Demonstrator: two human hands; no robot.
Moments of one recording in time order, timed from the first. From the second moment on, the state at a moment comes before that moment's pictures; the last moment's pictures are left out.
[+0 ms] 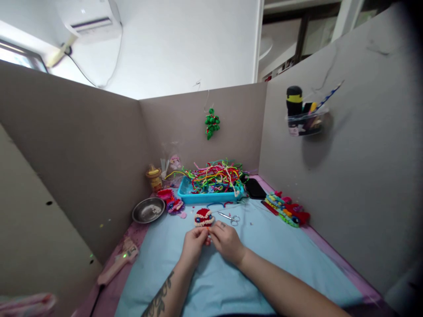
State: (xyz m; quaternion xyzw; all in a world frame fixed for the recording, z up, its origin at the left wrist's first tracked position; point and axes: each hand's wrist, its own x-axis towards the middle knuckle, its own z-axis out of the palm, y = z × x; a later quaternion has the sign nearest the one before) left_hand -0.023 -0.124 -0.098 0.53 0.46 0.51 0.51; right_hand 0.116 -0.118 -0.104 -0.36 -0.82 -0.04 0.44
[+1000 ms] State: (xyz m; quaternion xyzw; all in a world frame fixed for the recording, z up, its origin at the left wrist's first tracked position) left_hand -0.027 -0.119 -0.103 0.44 0.37 0.54 0.62; right_hand 0.124 -0.116 -0.097 -0.34 -0.75 0.17 0.54
